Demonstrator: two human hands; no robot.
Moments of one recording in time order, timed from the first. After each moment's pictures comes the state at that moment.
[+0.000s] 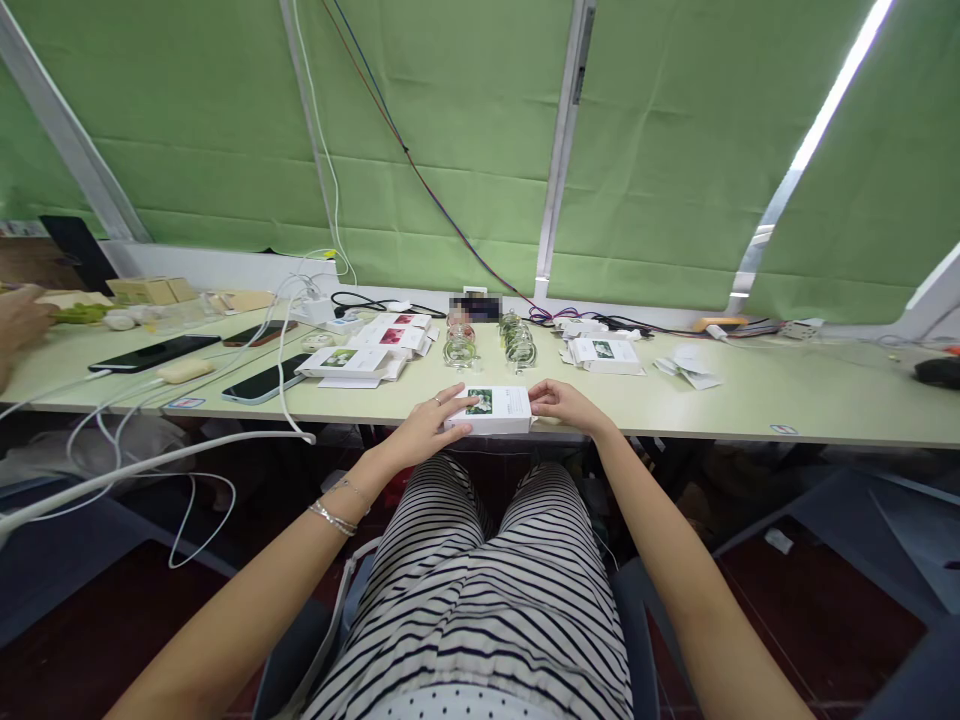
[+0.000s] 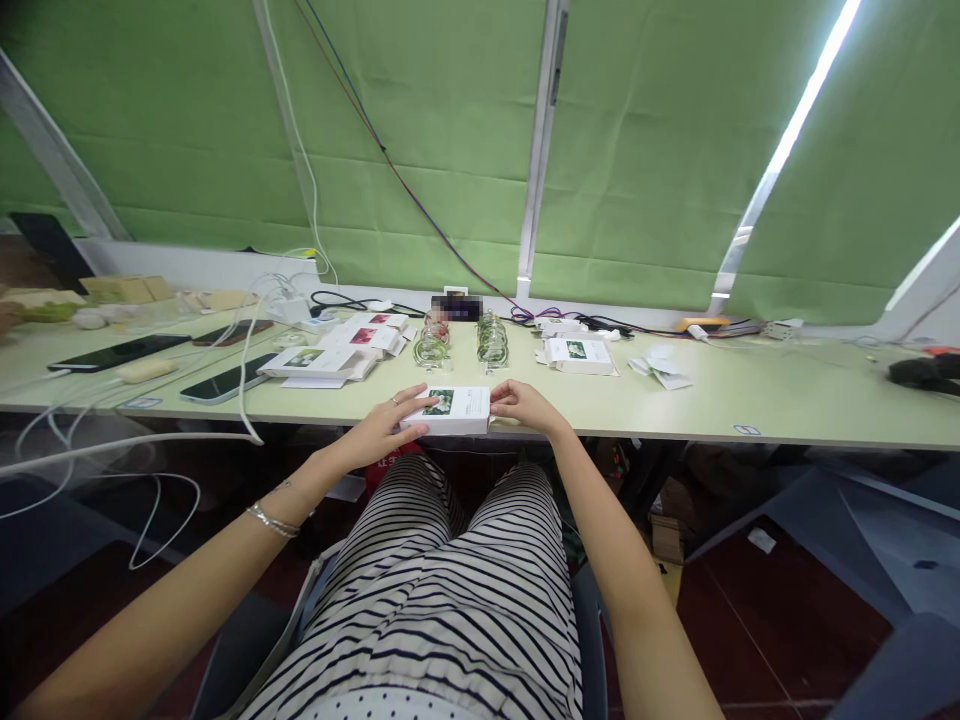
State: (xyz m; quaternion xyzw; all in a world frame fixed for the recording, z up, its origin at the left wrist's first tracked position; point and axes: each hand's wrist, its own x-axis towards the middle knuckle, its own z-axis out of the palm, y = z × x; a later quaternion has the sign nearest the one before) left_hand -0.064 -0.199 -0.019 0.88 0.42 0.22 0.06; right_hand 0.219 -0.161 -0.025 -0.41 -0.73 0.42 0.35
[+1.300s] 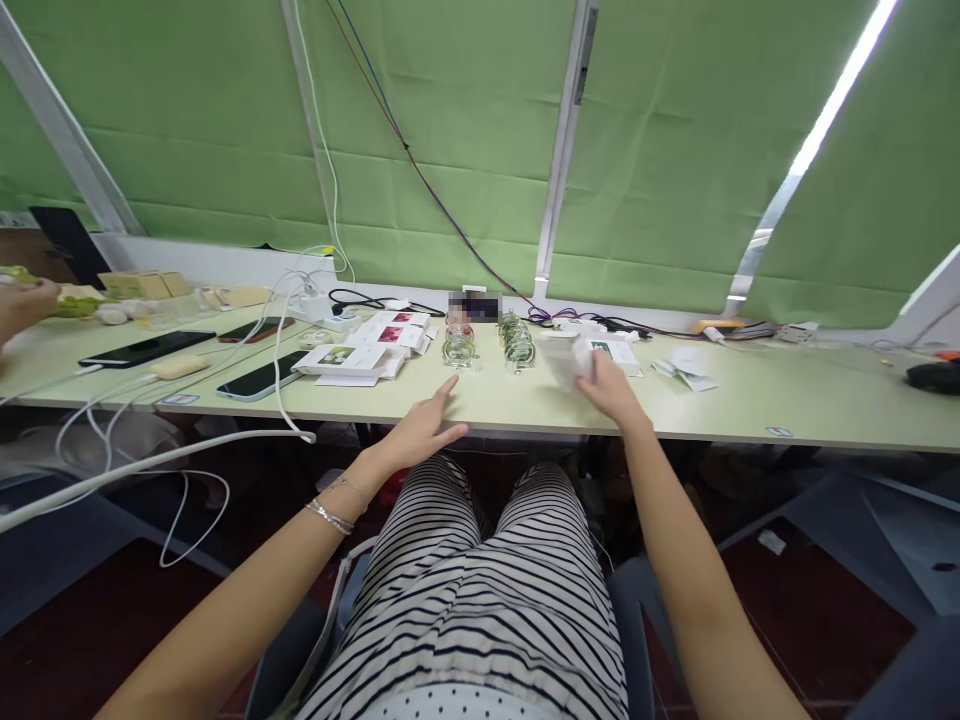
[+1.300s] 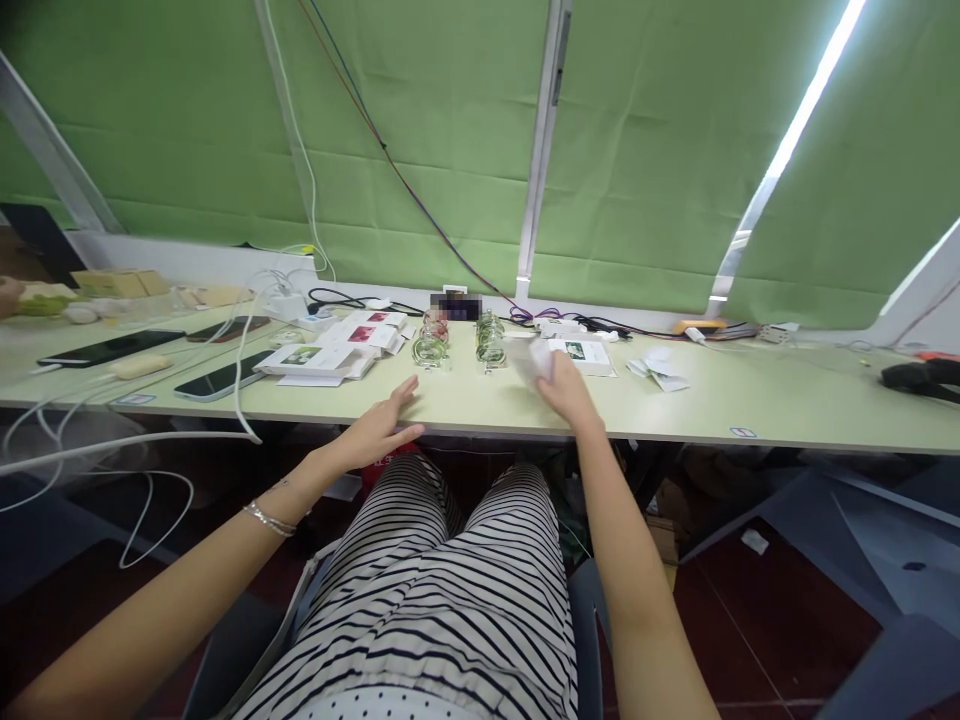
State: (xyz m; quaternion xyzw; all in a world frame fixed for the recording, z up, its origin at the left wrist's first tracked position) left_hand -0.067 -0.196 -0.028 0.86 0.44 0.24 0.08; right_hand 0.257 -0.172 0.005 -0.60 -0.72 -0.05 0.35
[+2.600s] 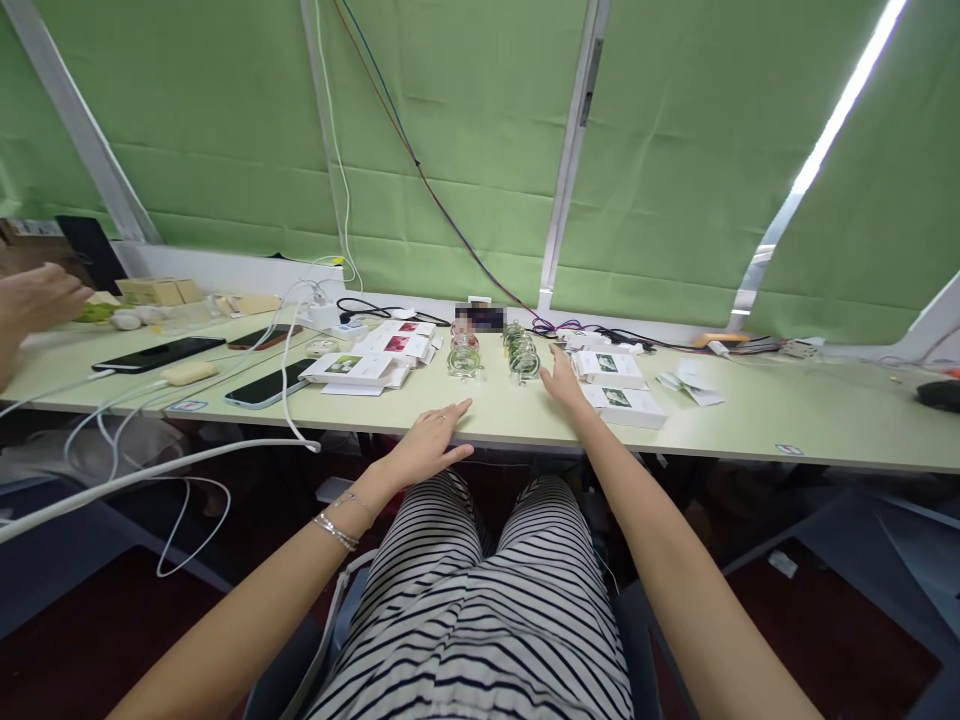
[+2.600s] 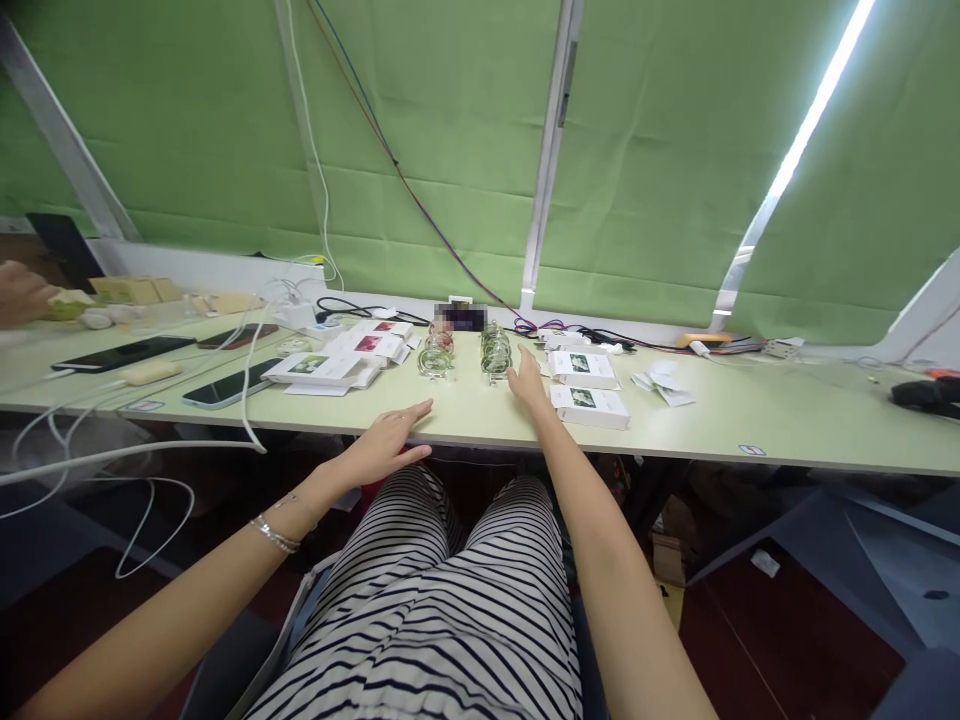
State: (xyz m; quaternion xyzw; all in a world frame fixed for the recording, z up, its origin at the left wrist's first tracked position) left_hand -0.068 -0.192 -0.038 0.88 0.44 0.18 -0.05; right_hand 0.201 -0.081 -0.017 -0.54 -0.71 0.06 0.44
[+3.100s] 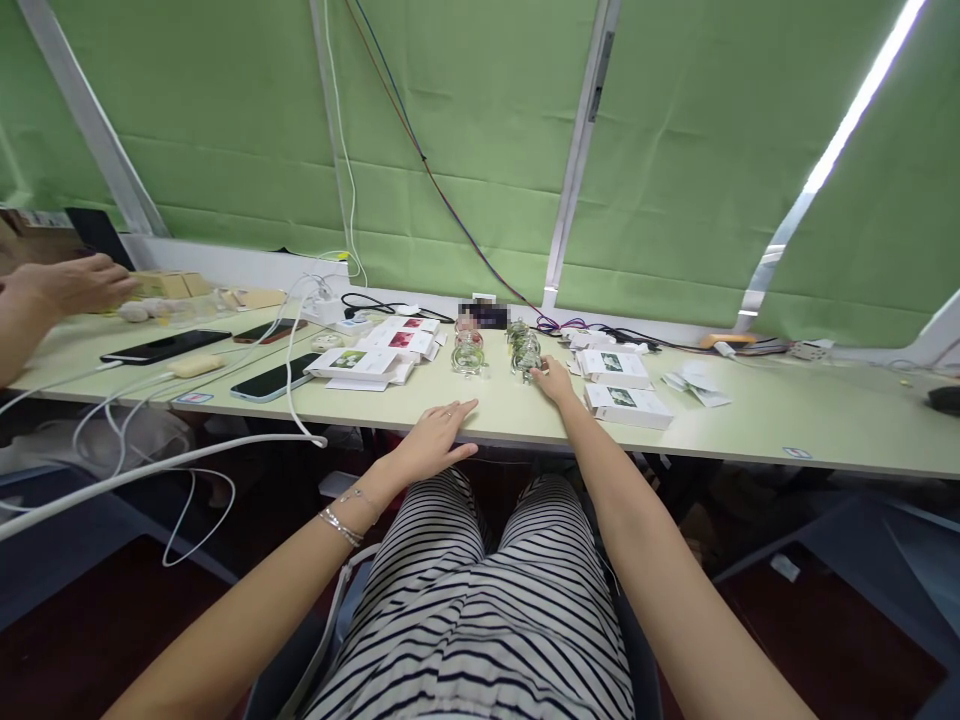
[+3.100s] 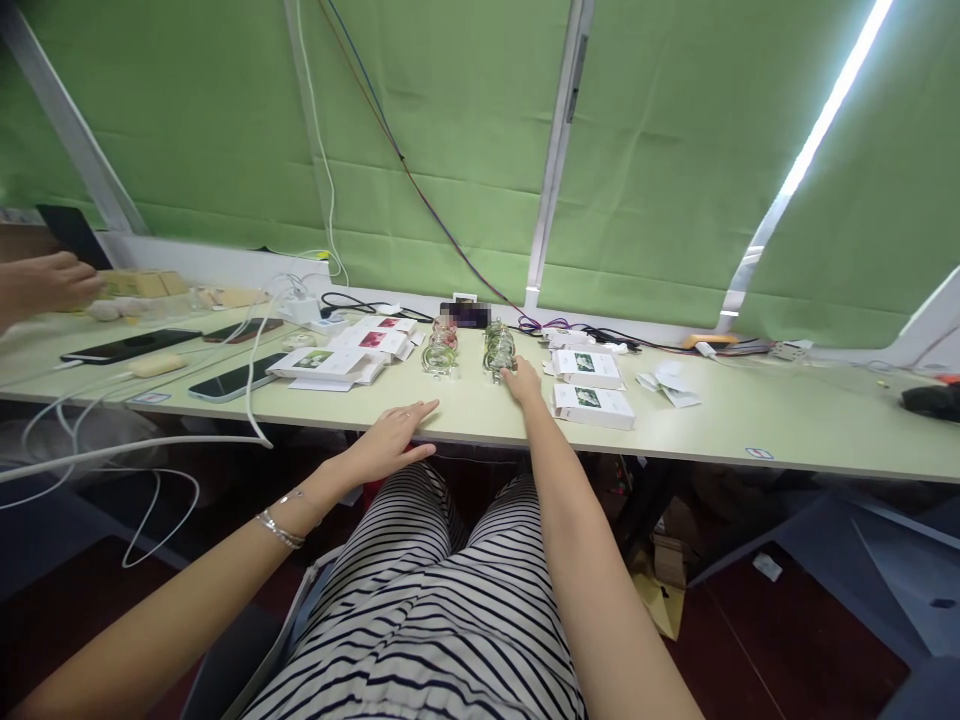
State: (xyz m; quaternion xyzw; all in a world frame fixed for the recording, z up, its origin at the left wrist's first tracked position) left_hand -0.065 -0.194 -0.039 0.88 0.44 0.17 -0.06; right_hand 0.190 -0.050 -0.036 -0.60 -0.67 0.10 0.43
